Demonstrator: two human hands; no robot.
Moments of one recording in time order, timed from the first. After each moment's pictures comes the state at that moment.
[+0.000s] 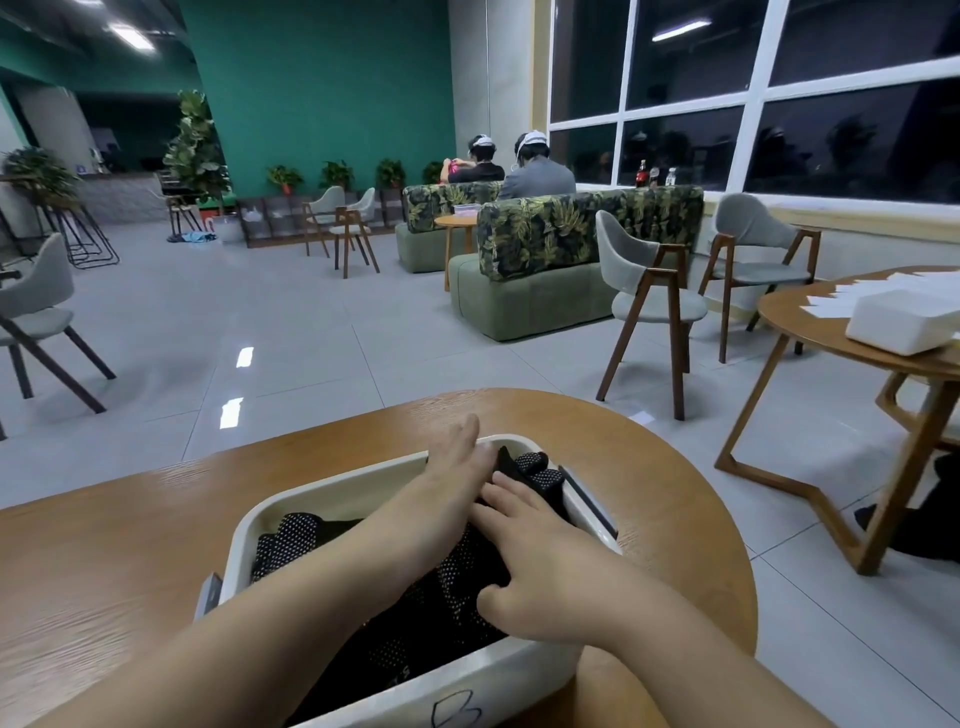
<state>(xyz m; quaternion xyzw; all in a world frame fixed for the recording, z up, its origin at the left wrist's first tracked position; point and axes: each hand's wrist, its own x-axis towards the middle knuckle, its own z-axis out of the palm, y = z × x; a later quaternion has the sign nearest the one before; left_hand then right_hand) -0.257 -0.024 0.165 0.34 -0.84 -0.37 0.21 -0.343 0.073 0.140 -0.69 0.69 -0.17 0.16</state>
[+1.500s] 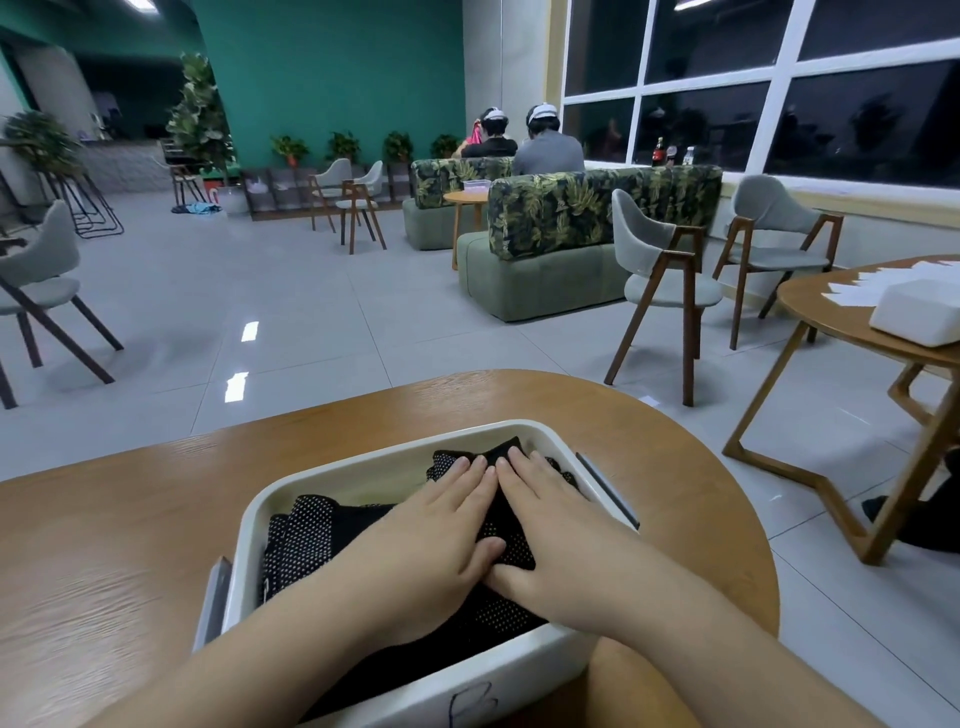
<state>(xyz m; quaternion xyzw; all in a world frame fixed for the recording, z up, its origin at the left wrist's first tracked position) -0.204 -0.021 0.134 0.24 -0.97 -0.05 0.00 -0.336 0.072 0.140 -0.66 0.74 -0.11 0.13</state>
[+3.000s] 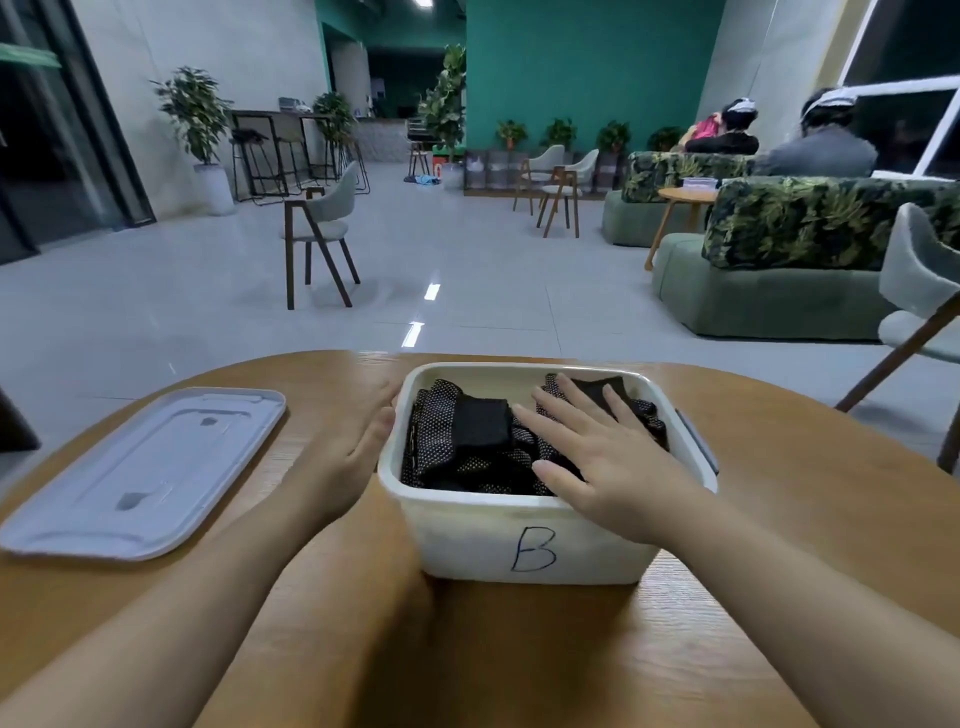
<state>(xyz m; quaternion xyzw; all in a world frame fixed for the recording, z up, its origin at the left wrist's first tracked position) 0.071 -0.067 0.099 0.47 -0.77 -0.23 0.36 -0.205 -0.012 0.134 -0.83 0.55 -0.08 -0.01</state>
